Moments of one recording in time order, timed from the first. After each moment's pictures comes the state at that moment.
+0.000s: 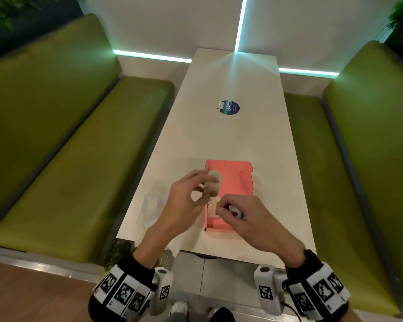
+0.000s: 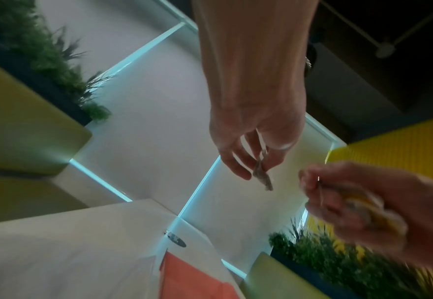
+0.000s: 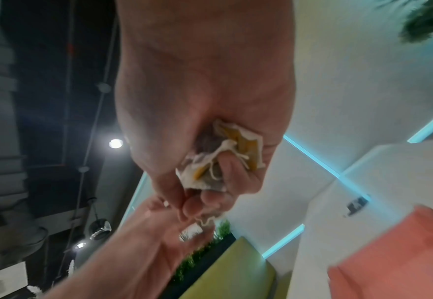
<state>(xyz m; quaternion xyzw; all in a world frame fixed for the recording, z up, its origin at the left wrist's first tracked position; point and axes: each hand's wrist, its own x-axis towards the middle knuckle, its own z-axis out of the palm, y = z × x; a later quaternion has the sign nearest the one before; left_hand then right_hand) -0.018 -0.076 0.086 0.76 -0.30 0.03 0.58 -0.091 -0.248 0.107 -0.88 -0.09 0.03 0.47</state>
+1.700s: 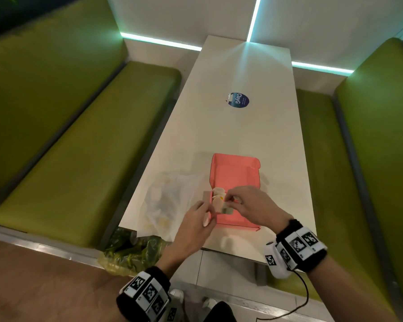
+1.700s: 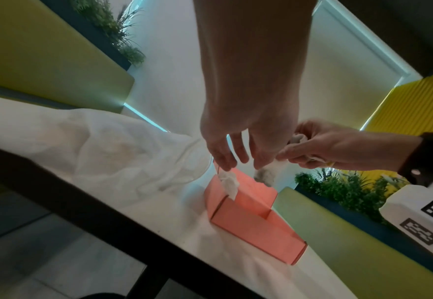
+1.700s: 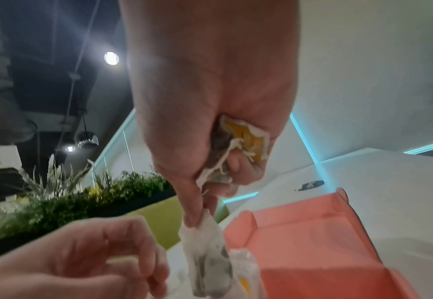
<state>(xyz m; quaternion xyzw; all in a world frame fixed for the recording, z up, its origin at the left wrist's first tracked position) -0.041 -0.079 -0.040 0.85 -0.21 -0.06 0.47 -0.030 -0.278 0.035 -0.96 -0.10 0.12 0.22</state>
